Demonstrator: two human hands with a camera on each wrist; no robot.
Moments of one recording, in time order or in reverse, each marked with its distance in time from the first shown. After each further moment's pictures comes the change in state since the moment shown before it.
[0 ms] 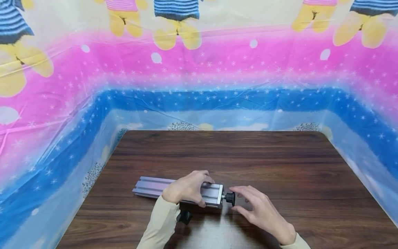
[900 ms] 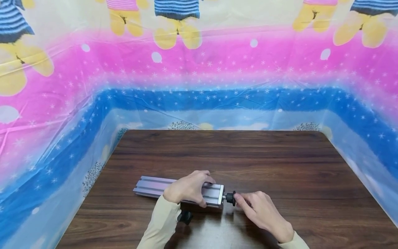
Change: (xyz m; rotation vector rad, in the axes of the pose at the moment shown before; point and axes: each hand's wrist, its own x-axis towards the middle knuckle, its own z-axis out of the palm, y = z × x) left_hand 0.000 0.000 0.001 0.050 -0.001 0.040; right_hand -0.002 -0.003 0.002 -0.105 -0.083 0.238
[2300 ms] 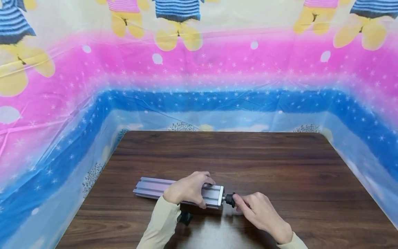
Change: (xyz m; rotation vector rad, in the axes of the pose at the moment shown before) left_hand 0.001 0.000 0.000 0.000 -0.015 -0.029; right_hand 0.002 0.000 0.002 0.008 -0.018 -0.004
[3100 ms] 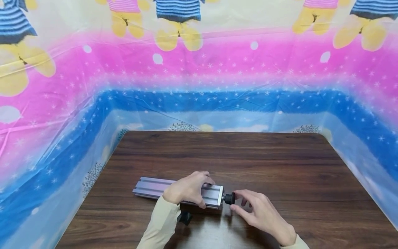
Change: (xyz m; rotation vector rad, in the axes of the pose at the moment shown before) left_hand 0.000 -0.001 0.000 -0.030 0.006 -0.009; right_hand -0.001 -0.001 -0.003 0.130 0.029 -0.074
